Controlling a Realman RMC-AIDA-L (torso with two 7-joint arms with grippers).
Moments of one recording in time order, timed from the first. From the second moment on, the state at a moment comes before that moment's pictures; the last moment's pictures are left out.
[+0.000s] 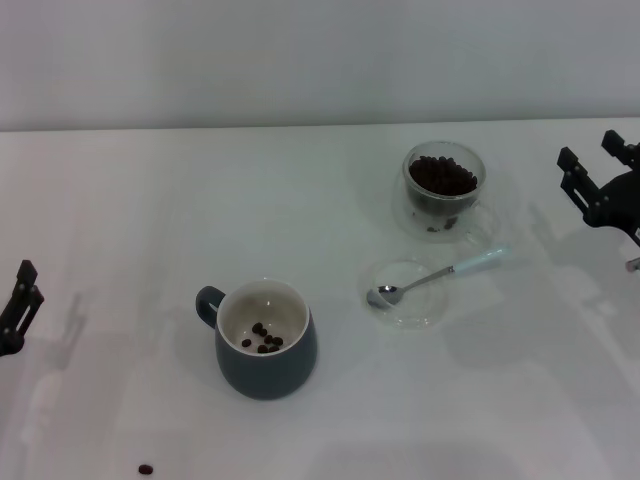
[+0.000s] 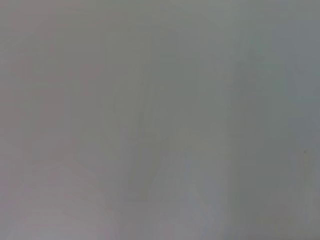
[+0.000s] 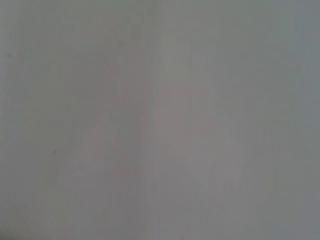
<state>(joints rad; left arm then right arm) -0.24 -2.08 2.79 0.17 -1.24 1.35 -0.10 0.38 2.02 -1.44 -0.14 -0.25 -1.16 0.32</state>
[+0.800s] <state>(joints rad) -0.24 -2.09 2.79 0.19 -1.25 1.35 -0.16 0.37 2.02 -1.43 -0.12 -0.21 -1.15 0.39</state>
